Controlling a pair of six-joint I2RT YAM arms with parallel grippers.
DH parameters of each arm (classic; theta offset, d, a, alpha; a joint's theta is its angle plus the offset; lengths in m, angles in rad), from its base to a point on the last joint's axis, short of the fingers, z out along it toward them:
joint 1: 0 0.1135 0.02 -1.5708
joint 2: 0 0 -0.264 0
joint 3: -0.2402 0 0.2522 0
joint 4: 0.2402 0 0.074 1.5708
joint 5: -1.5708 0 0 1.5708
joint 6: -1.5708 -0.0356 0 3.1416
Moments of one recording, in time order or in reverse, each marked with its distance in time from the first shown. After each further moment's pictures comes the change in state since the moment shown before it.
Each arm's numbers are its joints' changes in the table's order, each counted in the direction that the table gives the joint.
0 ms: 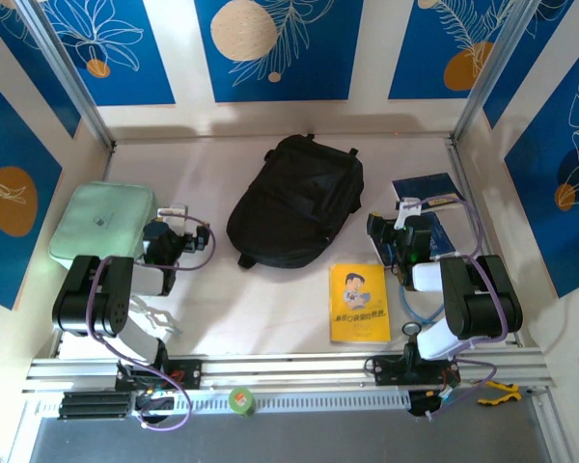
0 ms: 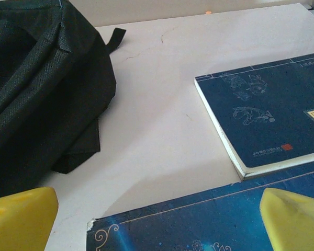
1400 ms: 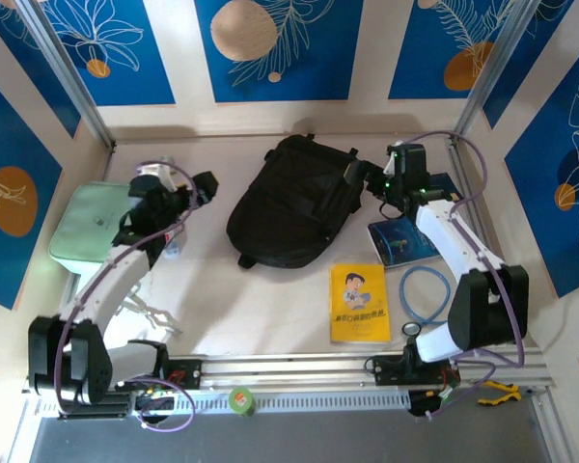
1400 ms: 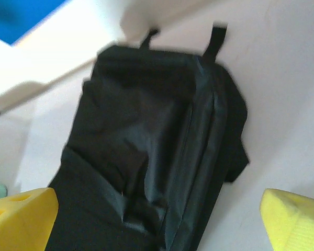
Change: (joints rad) left arm -0.131 -0.341 -0.447 0.739 -0.179 0.623; right arm 0.108 -0.044 -0.763 1.127 0.250 -0.452
